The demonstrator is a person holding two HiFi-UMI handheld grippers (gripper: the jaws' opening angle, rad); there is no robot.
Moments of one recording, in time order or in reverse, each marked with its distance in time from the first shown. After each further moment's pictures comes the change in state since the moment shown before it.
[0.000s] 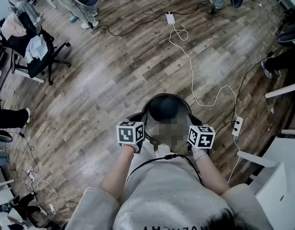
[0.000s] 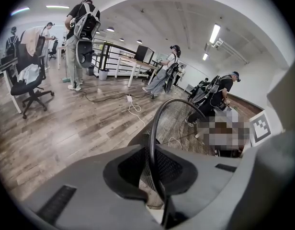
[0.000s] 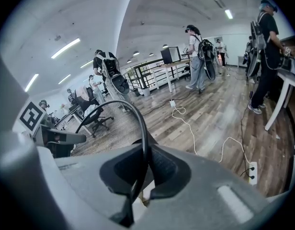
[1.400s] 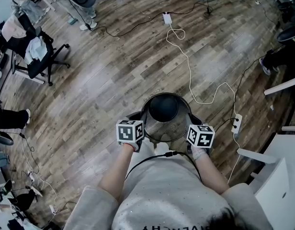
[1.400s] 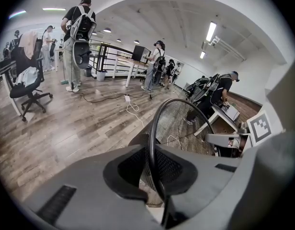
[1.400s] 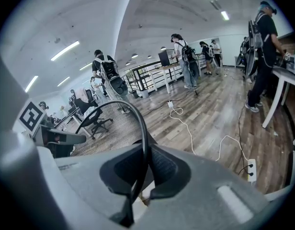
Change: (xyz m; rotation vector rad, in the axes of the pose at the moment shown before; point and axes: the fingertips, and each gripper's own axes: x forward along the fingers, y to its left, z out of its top) left arm -0.005 -0.028 -0.021 0.031 0.000 -0.001; right arm -0.028 -0.017 -0.021 0.016 -0.027 -0.009
